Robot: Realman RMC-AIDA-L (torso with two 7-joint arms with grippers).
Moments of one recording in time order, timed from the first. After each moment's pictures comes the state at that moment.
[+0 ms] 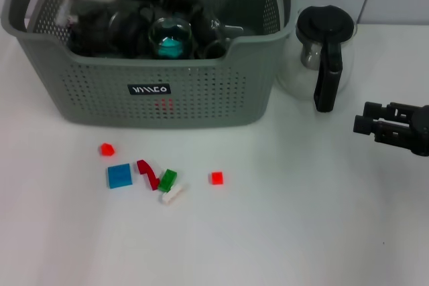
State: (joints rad) left arm -0.75 -2.17 1.08 1.30 2.61 1.12 -2.43; right arm 0.46 2.02 -0.57 -0.67 -1.98 -1.66 1.59
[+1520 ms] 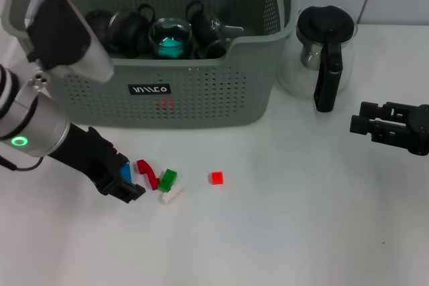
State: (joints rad) left arm -0.49 -2.17 1.17 1.44 2.65 1.69 -2.17; right arm 0.47 2.02 -0.57 -0.67 -1.98 -1.67 1.60
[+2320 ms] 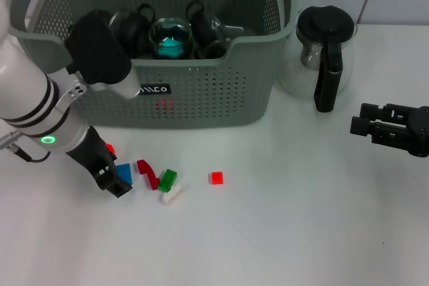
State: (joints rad) left arm -0.60 -2.17 1.27 1.20 2.85 1.48 -2.19; right arm 0.46 2.02 -0.57 -0.67 -1.98 -1.67 1.60
